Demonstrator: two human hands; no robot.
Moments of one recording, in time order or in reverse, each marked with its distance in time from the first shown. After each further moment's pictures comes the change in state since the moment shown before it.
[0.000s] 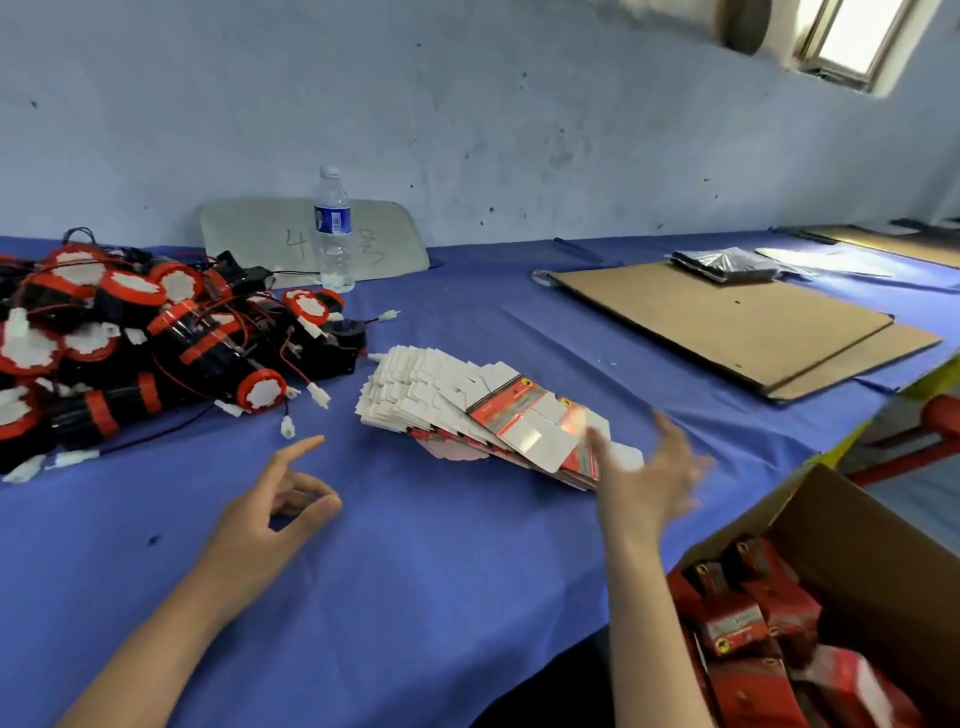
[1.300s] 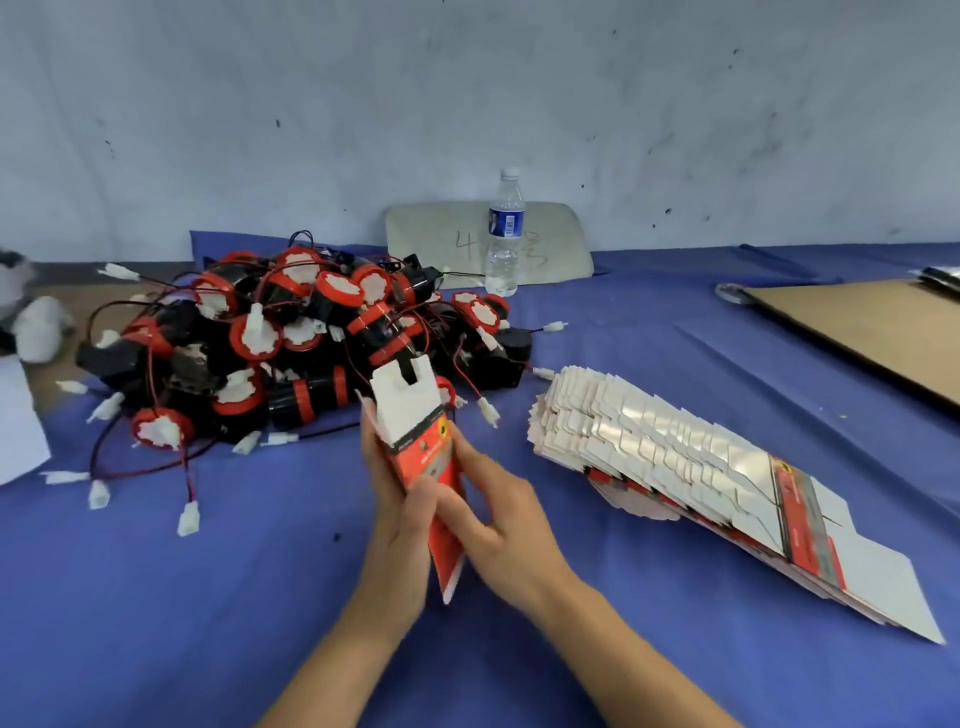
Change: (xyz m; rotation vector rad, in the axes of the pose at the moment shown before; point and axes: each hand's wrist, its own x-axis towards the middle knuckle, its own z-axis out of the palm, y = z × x) left_hand 0.008 0.008 0.001 -0.331 0.451 0.044; right_hand -0.140 -0.090 0.126 0.356 -1.187 -0.636
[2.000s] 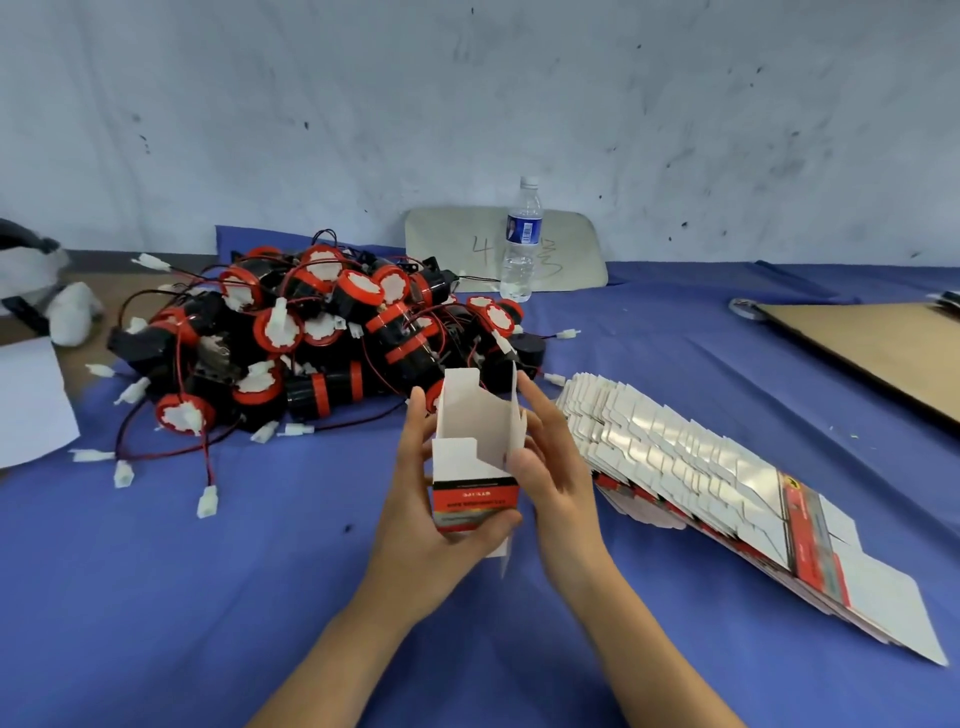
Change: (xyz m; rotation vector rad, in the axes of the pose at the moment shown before) left_hand -0.003 0.010 -0.004 0.090 -0.130 0.152; right_hand 0.003 -0.013 -0.021 0.566 0.199 -0.094
